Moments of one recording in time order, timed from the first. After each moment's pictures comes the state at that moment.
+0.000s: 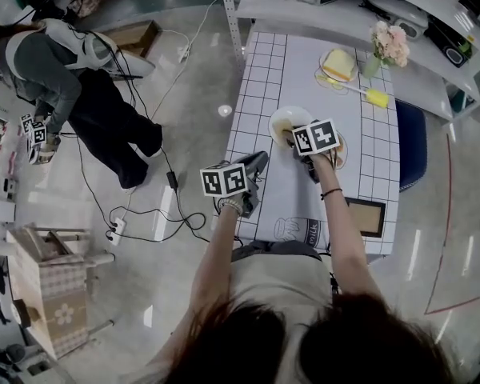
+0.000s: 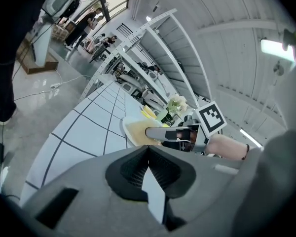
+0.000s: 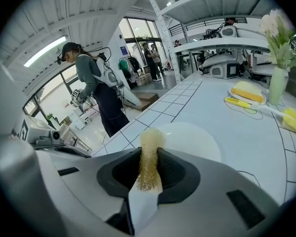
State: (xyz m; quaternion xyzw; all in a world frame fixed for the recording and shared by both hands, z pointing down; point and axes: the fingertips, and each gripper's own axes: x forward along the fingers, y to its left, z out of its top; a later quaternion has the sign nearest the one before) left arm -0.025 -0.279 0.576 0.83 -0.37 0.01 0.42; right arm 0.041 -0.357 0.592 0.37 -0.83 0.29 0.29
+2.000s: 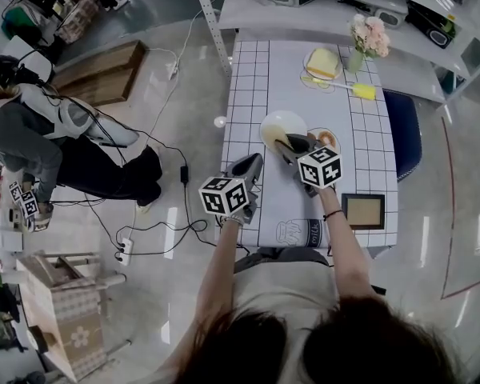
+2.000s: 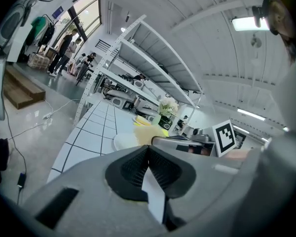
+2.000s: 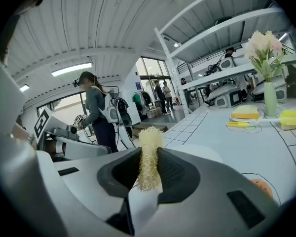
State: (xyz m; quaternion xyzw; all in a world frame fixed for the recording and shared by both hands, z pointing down) left arm -0.019 -0.280 0.538 0.88 -0.38 0.02 0.29; right arm 0.041 -0.321 0.542 0.37 -0.90 0.19 0.10
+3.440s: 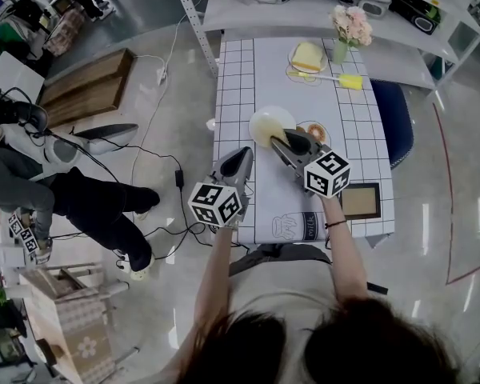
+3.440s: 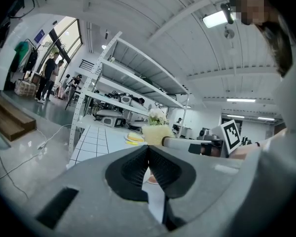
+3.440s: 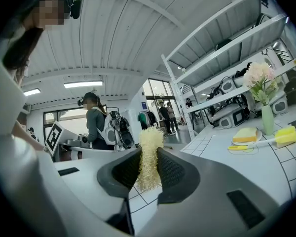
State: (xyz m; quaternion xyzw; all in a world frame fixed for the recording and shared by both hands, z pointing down) left arm -0.015 -0.265 0.473 0.91 -0.38 0.00 0.16; right arm 0.054 -0.283 0.463 0.37 -0.92 0.12 -0.01
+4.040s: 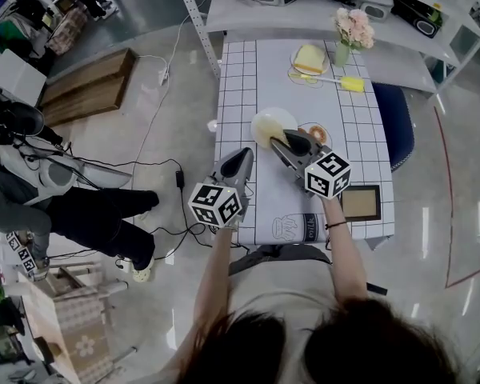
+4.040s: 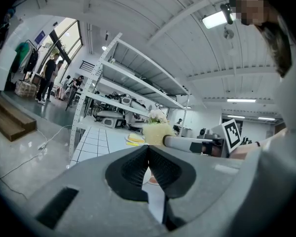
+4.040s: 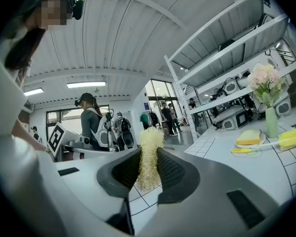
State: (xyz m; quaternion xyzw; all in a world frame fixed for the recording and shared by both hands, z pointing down) left arm -0.018 -0.264 0.473 0.91 -0.38 -0.01 0.16; right arm 0.049 -0.281 0.458 0.36 -0.93 0.11 -0.02
